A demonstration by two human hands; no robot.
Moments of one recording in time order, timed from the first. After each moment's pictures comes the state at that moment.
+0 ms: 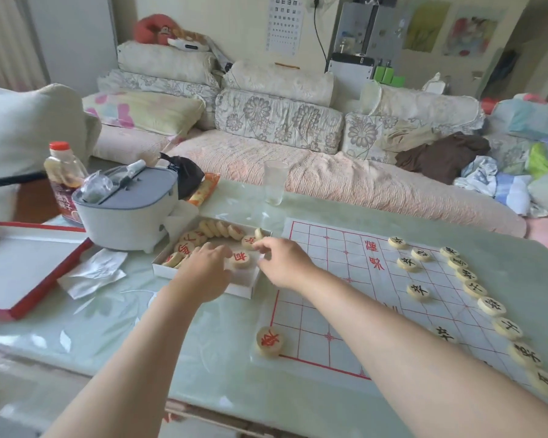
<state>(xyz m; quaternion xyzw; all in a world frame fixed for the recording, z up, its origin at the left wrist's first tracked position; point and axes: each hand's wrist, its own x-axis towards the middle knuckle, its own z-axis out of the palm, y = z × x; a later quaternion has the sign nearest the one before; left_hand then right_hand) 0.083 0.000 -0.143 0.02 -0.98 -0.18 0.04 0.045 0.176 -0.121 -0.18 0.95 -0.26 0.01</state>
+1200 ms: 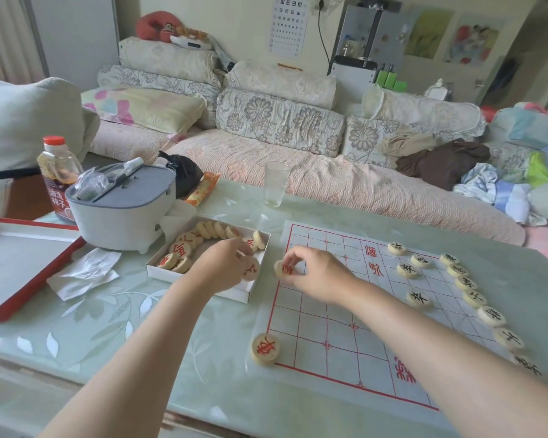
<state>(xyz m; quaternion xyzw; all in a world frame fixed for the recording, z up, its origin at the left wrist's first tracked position) 0.074 0.028 -0.120 0.03 -0.92 -0.38 0.02 0.054 0.238 -0.111 -0.20 0.95 -0.23 0.01</state>
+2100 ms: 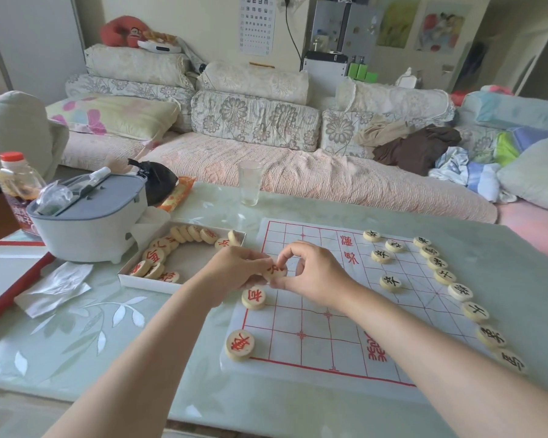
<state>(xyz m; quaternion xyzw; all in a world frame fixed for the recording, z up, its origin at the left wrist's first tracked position) 0.091 0.092 -0.102 0.02 -0.76 -0.64 -0.11 0.087 0.277 -0.103 -0.21 0.91 -0.35 -0.05</state>
